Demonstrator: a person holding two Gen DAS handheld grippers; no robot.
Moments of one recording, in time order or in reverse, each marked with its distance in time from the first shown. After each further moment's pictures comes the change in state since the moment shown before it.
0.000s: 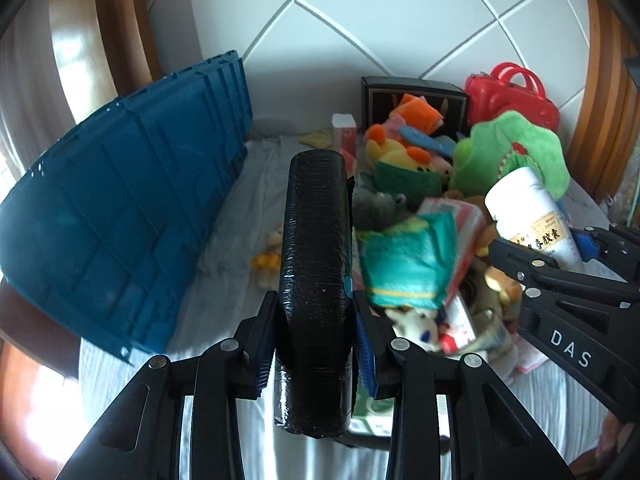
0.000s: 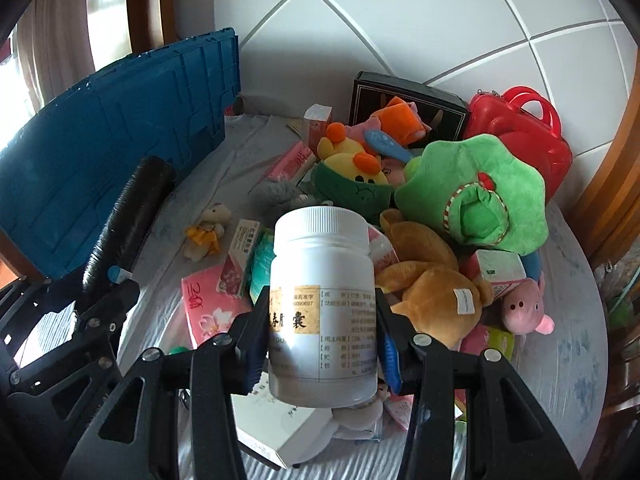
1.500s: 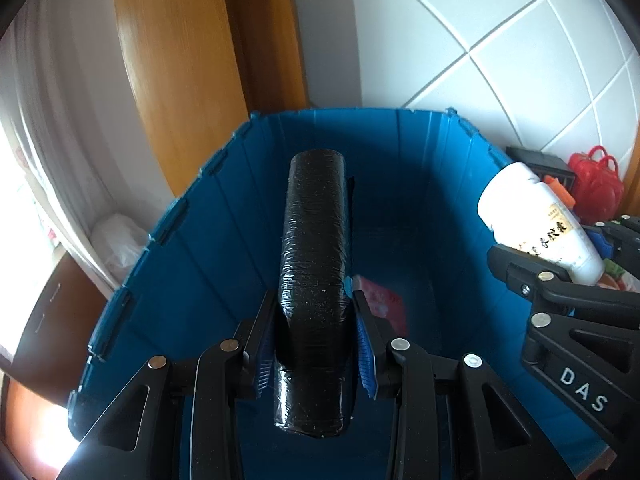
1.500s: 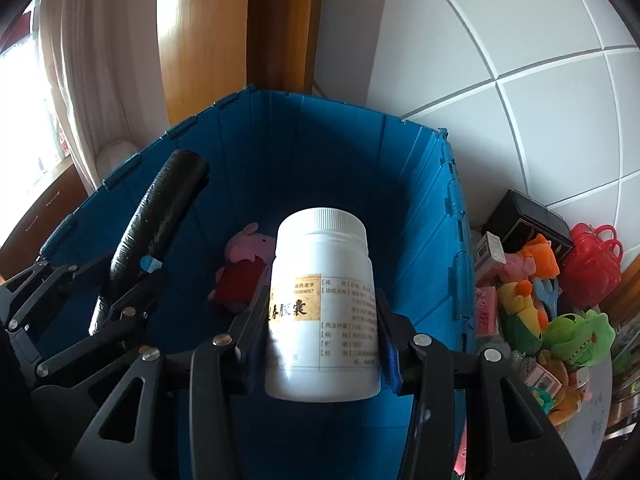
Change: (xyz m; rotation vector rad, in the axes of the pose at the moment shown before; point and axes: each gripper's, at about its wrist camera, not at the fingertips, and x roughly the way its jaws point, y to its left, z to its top) left arm 0.054 0.465 0.124 -0.018 -0.015 0.011; right arm 0.026 0.430 0.249 -0.093 -0.008 0.010
